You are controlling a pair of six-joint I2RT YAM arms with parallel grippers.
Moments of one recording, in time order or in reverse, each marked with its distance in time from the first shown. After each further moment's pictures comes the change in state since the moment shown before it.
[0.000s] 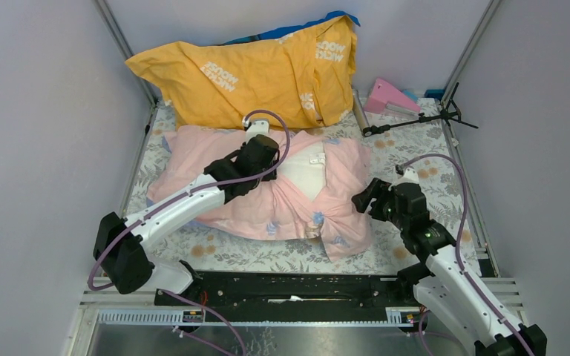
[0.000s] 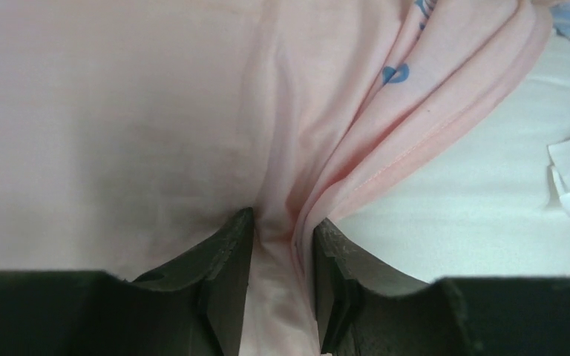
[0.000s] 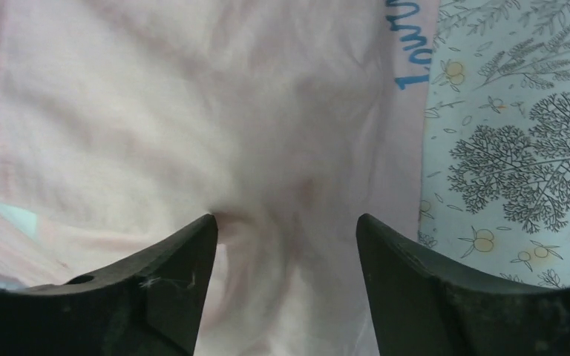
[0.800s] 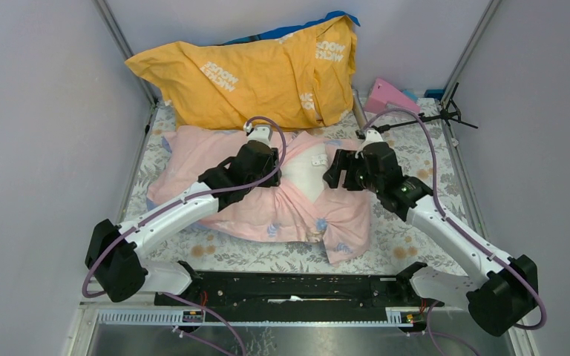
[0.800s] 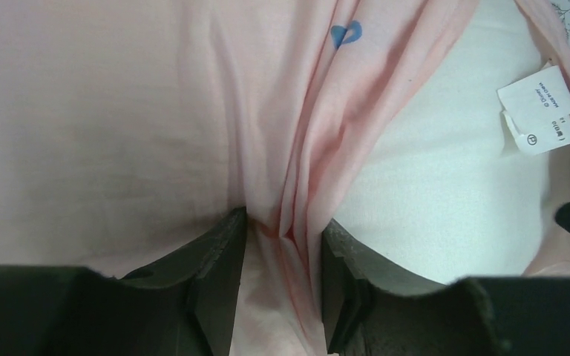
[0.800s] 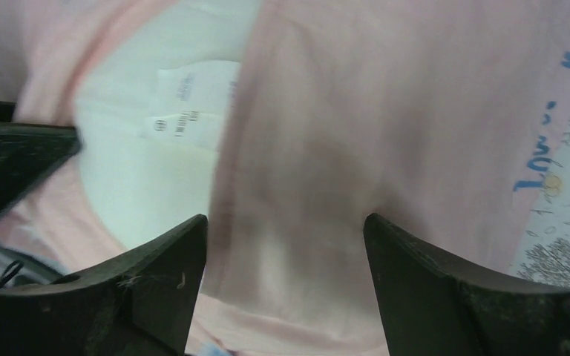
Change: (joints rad) left arm 0.011 -0.068 -0.132 0.151 0.216 0.050; right arm 0.175 0.451 0.460 -0.050 -0.038 -0.141
